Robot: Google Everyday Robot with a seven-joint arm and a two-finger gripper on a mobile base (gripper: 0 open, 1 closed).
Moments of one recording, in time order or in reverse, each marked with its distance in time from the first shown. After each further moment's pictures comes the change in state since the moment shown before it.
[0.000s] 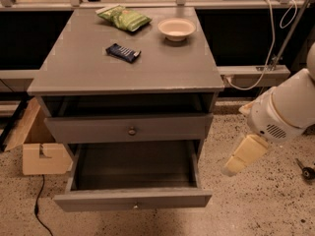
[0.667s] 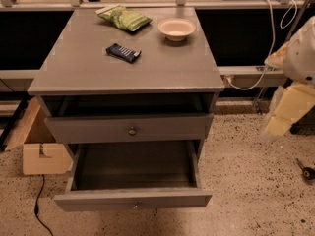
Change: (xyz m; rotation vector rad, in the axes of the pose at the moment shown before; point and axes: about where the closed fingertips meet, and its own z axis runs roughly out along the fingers) arm -0.026 -0.033 -0.115 0.088 0.123 -0.193
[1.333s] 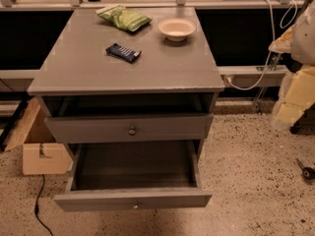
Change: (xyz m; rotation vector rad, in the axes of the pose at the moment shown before) arm -0.002 -0.009 -0.026 0.014 0.040 -0.050
